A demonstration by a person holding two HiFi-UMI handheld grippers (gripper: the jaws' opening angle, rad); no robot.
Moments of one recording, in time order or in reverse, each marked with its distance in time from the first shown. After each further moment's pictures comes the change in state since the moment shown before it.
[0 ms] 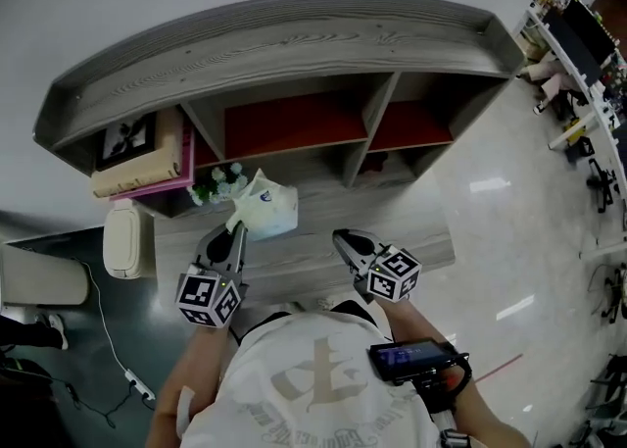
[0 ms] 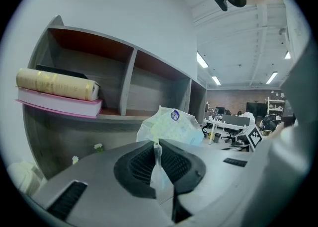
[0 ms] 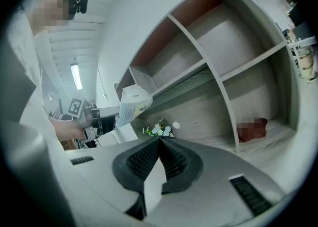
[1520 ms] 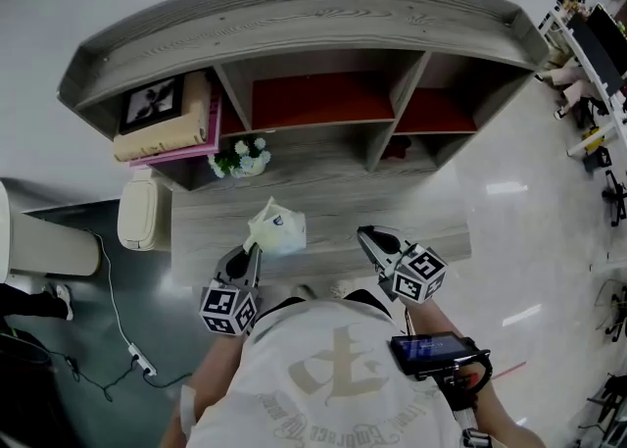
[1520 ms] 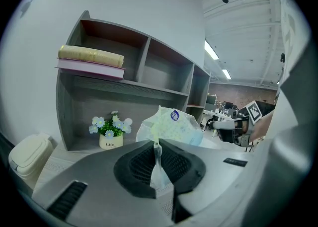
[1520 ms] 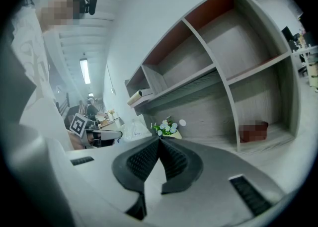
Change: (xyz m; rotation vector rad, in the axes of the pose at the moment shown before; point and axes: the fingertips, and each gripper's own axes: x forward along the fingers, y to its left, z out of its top) left arm -0.070 -0.006 -0.112 -0.079 0.124 0.090; right arm -0.034 0.028 -0.013 -0.077 0.031 0.053
